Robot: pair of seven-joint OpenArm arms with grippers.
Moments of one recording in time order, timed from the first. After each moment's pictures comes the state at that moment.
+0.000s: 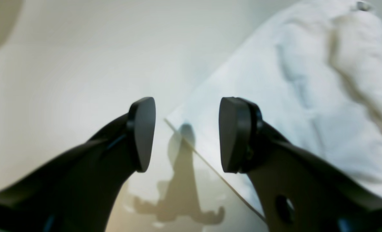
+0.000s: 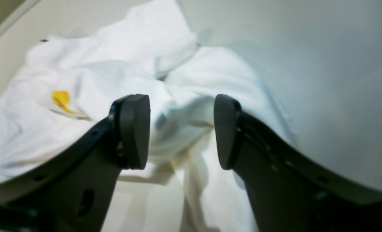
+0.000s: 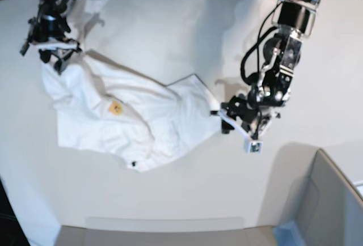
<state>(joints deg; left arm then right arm) -13.4 -17.2 18.9 91.0 -27.6 13.6 50.5 -30.3 0.2 24.2 119.6 26.1 -7.1 -29.8</state>
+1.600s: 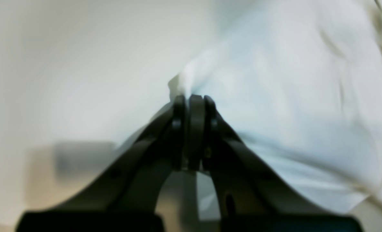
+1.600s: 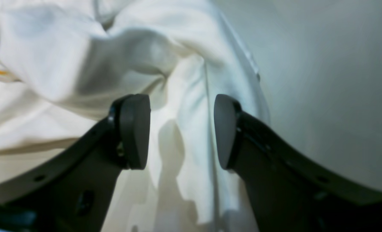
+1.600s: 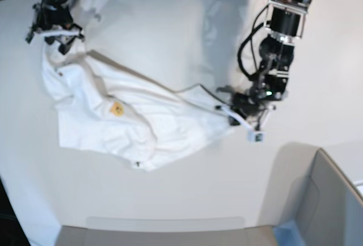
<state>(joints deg) -11.6 -15.0 5.6 71.7 -29.4 2.8 39.3 -33.1 0.2 23.0 114.4 25.7 -7.3 -30.4</state>
